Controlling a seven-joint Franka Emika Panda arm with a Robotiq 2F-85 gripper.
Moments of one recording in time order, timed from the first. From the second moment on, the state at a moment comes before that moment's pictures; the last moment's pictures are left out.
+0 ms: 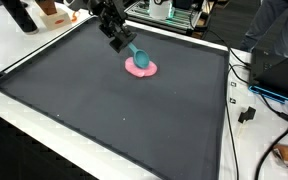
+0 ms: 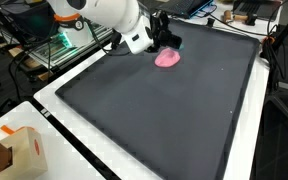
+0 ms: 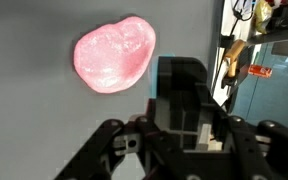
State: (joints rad) arm -0.11 0.23 -0.10 -2.23 1.09 2.06 -0.89
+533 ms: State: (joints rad) arm -0.07 0.15 -0.07 -2.23 1.05 2.09 -0.74
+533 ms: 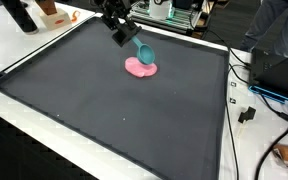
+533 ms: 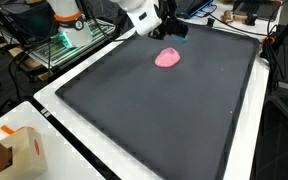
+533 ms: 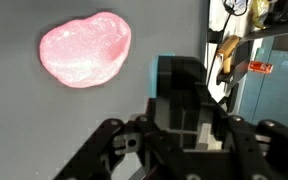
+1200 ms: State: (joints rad) arm 0.03 0.00 0.04 -2.22 0.62 2.16 -0.33
